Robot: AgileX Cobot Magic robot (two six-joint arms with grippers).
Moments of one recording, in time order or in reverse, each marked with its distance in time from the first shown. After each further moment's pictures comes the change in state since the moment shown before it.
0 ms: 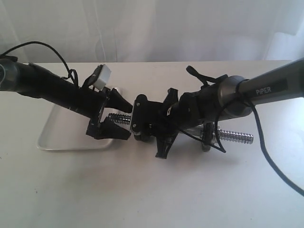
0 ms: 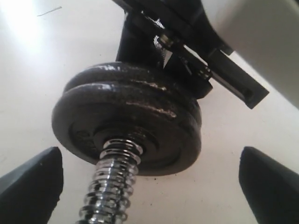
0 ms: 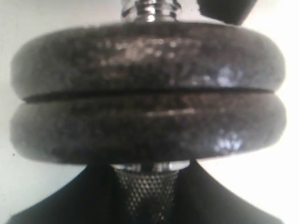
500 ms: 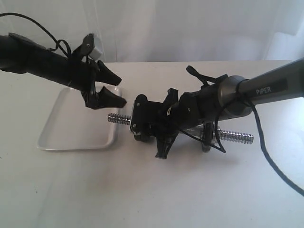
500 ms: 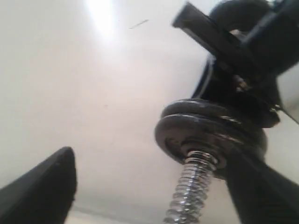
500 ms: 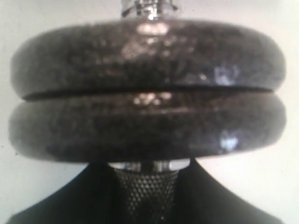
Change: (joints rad) left arm 0.016 -0.174 0.000 0.047 -0.212 -0.209; right arm 0.000 0.000 0.000 0.000 0.002 0.000
